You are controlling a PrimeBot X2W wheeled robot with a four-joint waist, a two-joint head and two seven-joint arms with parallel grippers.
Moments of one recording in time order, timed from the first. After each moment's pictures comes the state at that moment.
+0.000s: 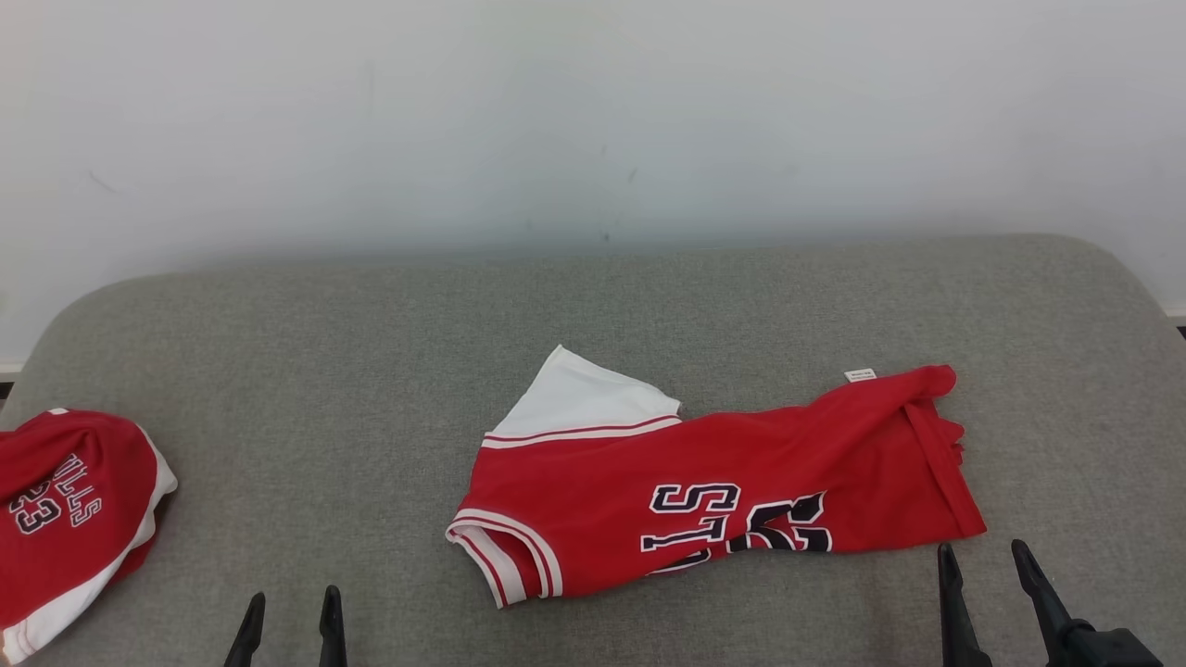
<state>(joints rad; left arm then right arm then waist) 0.12 0.05 0.04 0.15 -0.18 -0.13 -0.26 0.08 -0.07 -0.09 0.20 0.07 0.13 -0.26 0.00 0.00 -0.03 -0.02</state>
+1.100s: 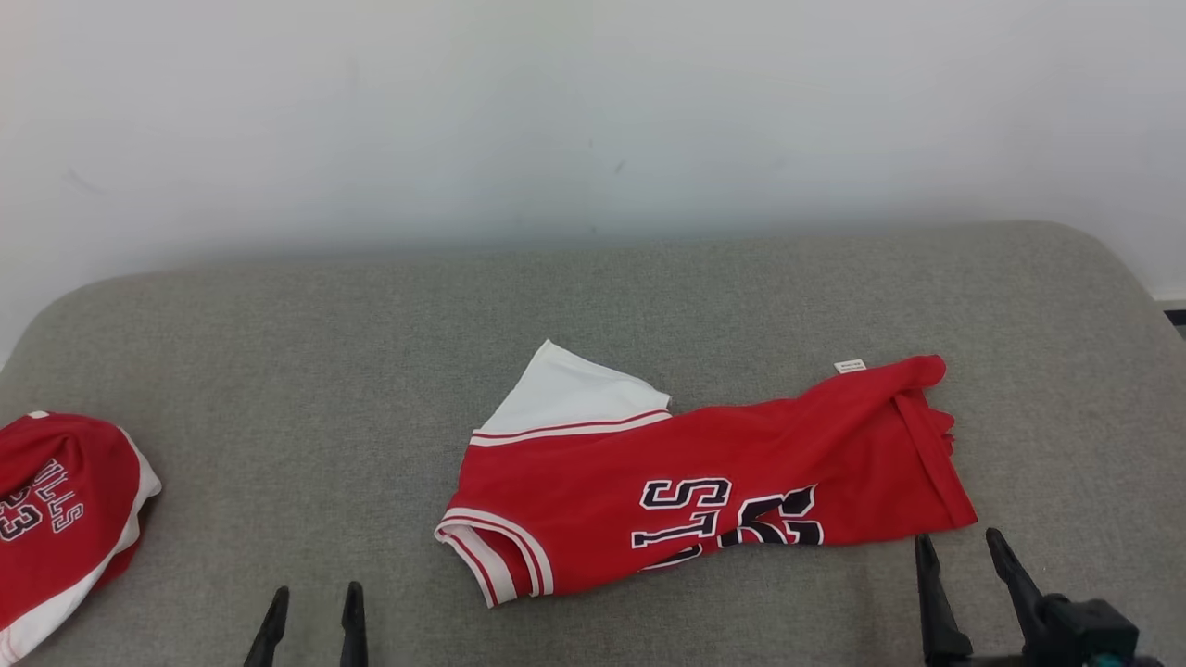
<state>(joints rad) 0.10 0.05 0.01 0.17 -0.19 -0.13 -0.26 0.06 -0.06 -0.07 0.22 0.09 0.13 -0.22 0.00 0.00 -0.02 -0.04</state>
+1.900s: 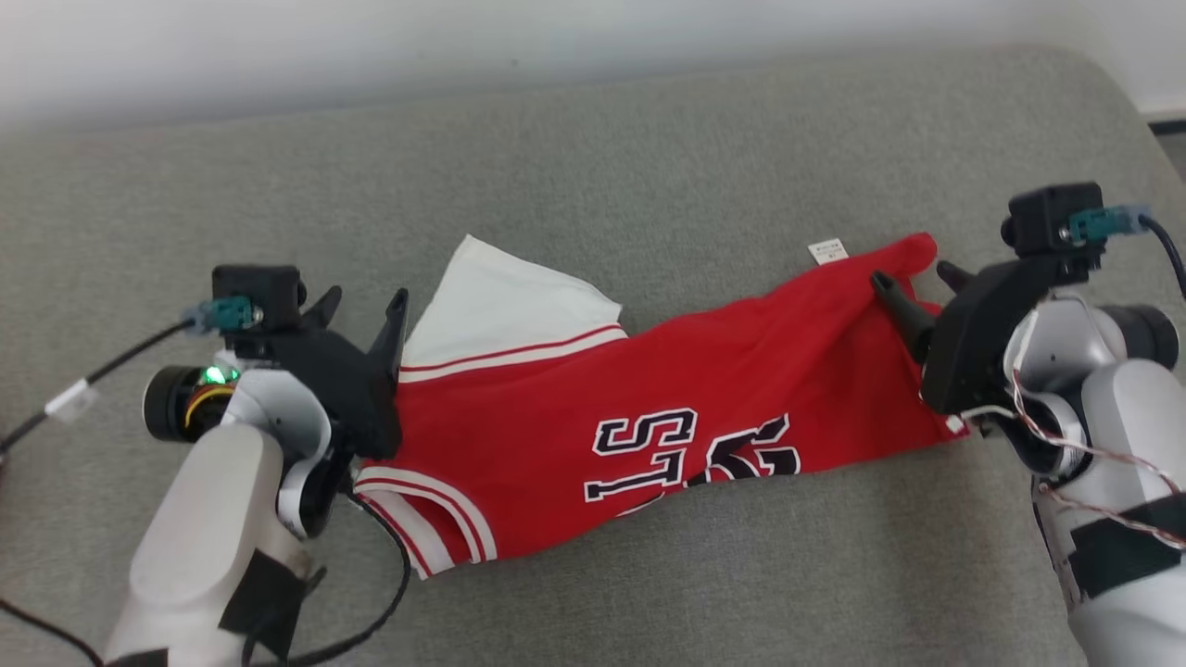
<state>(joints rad) -0.70 0.17 -0.22 0.63 -0.43 -0.13 0.18 -0.62 -0.26 0.11 0.34 0.38 0.13 0.63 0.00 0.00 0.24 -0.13</state>
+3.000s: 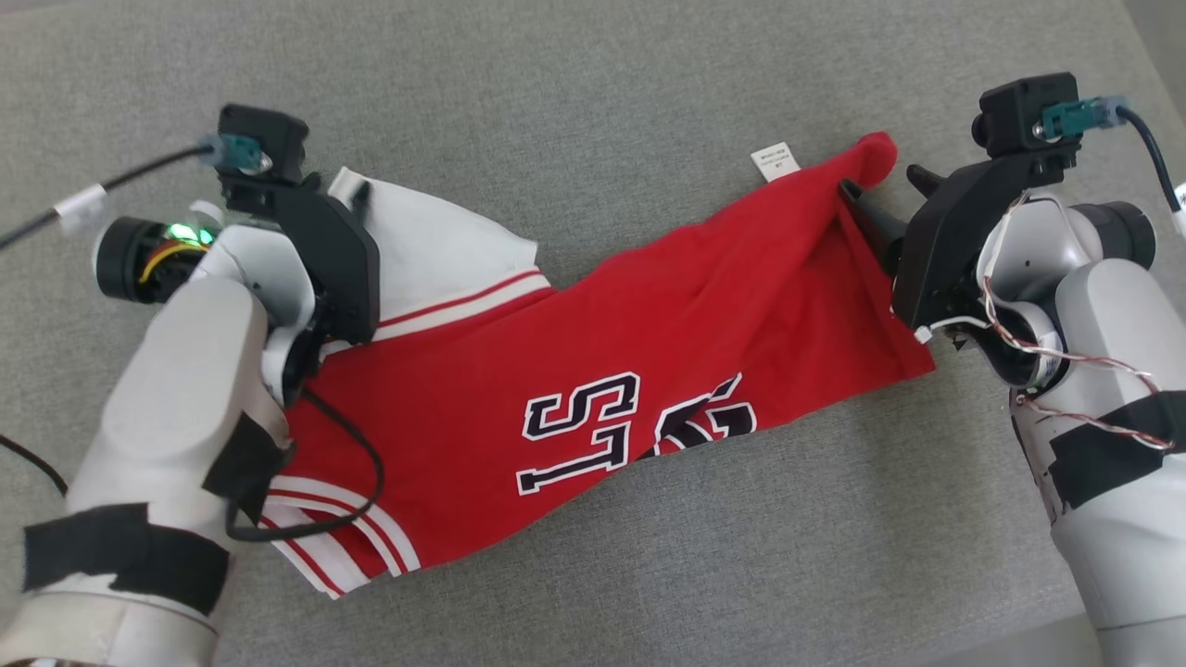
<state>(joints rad) -1.01 0.20 -0.36 0.87 -0.36 -0.11 0.32 -0.83 -0.25 0.21 0.48 0.41 0.13 0.57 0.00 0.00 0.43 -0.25</state>
